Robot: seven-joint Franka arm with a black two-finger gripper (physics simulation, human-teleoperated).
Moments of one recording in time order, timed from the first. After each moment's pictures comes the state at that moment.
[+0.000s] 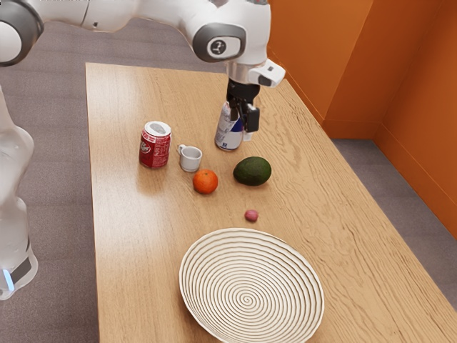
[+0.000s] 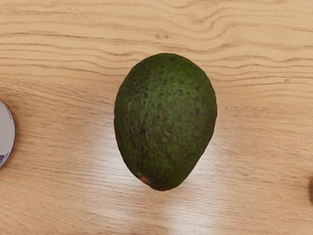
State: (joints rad) arm -0.25 -0.15 0.34 -1.93 0.04 1.95 -0.01
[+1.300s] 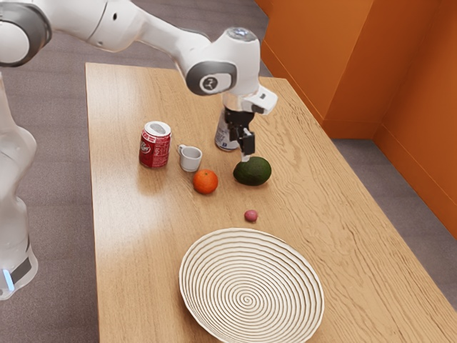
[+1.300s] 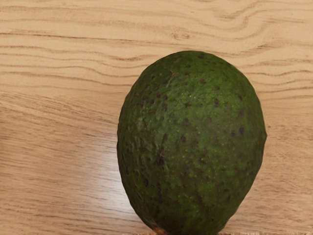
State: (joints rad) arm -0.33 -0.12 0.42 -2.10 0.07 2.23 -0.02
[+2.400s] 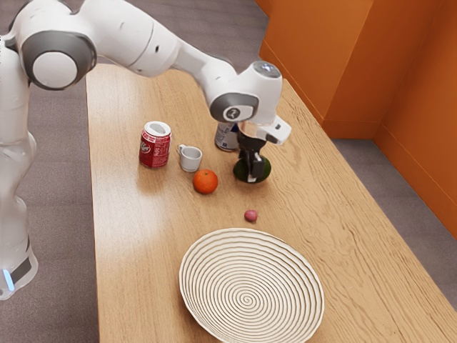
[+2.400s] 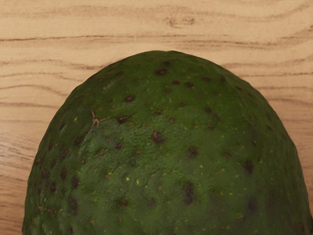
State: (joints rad) arm -0.32 0.12 0.41 -1.98 0.06 2.24 0.03
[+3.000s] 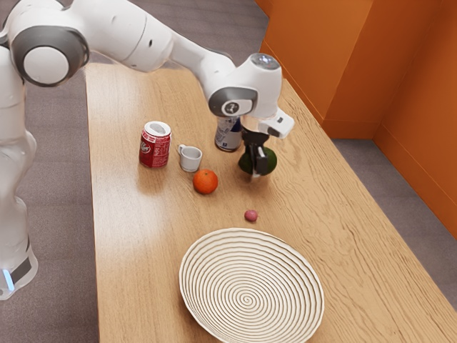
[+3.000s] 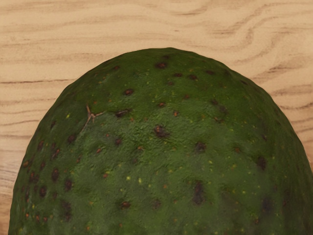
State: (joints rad) arm -0.33 0.08 0.41 -1.98 0.07 2.27 0.03
